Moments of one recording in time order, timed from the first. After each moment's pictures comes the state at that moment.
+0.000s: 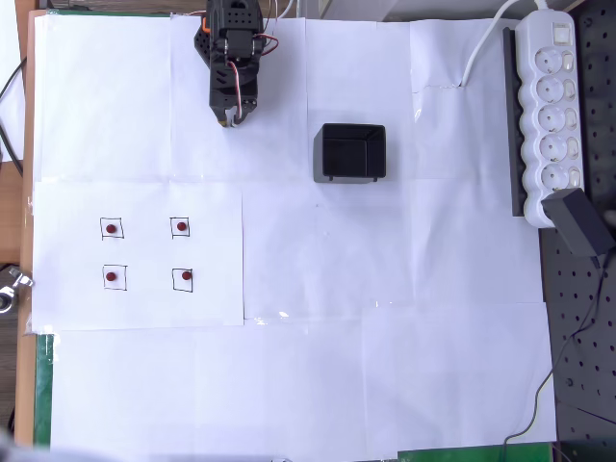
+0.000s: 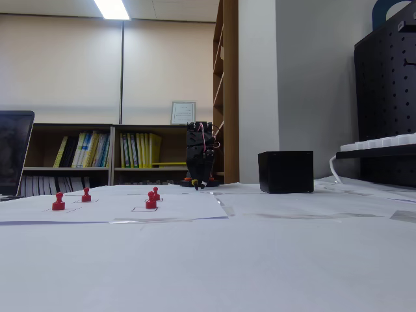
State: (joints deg) arm 0.7 -9.7 2.1 77.0 -89.1
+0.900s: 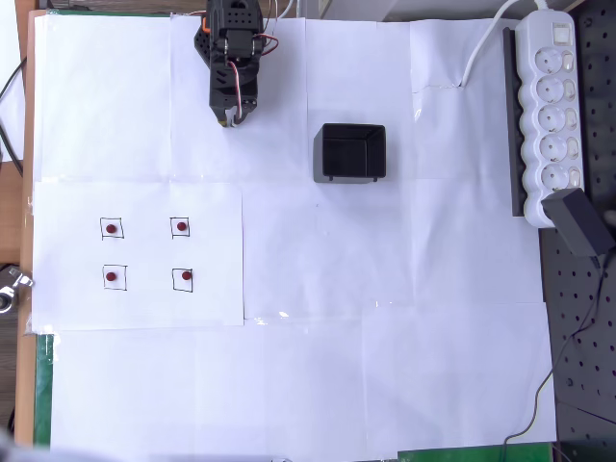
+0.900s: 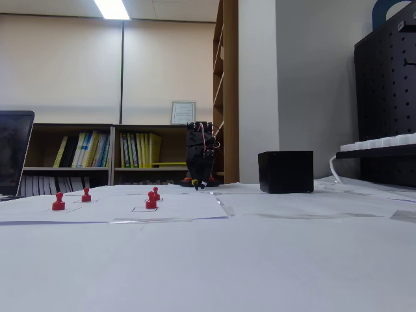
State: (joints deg) arm 0.7 -9.7 2.1 77.0 -89.1
